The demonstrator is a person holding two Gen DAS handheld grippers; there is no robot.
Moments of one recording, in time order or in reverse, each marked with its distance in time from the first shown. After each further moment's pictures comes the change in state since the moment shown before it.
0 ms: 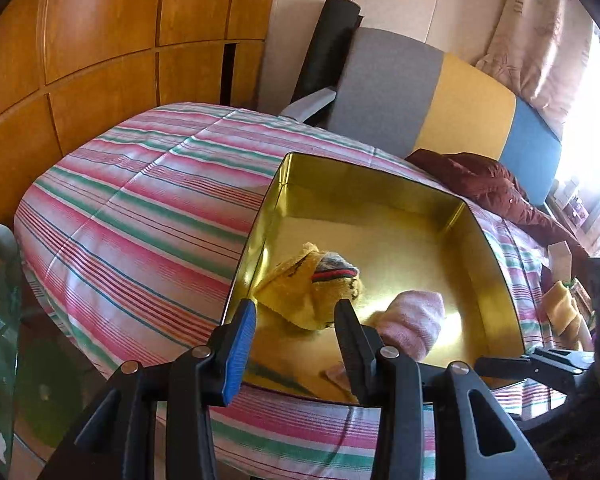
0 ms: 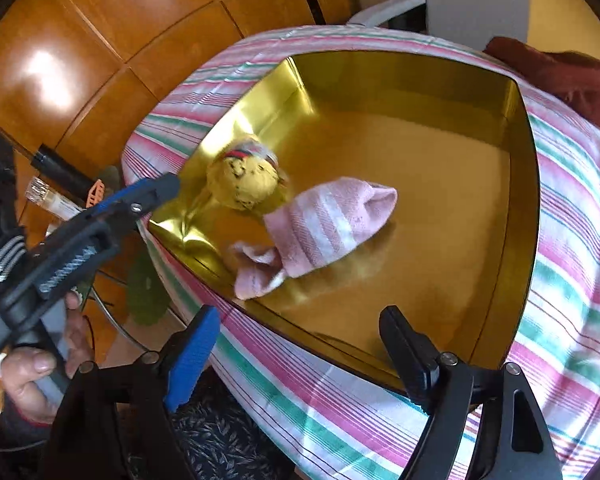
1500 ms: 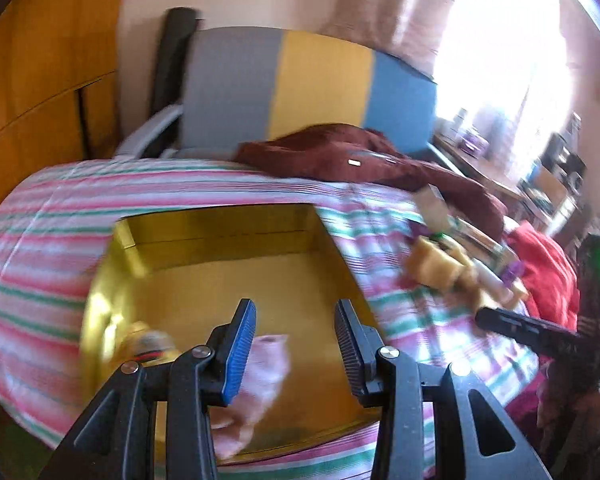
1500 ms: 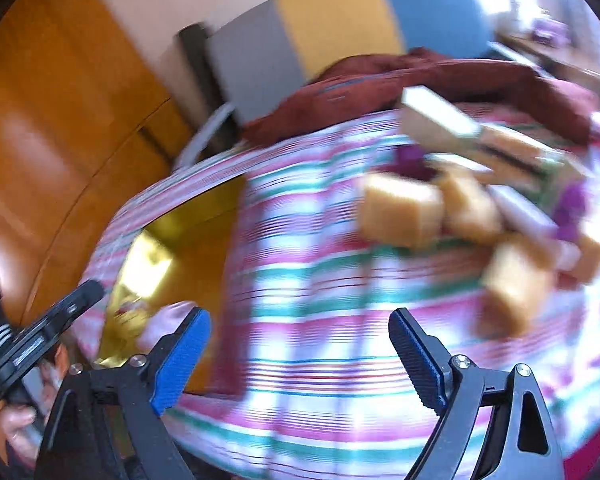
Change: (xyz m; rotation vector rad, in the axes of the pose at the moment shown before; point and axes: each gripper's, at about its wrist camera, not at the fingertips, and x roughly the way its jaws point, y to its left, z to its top) left arm -0.028 -0.190 0.004 0.342 0.035 -0.329; right arm -0.185 -0.154 -0.110 0.532 -0.449 -0.300
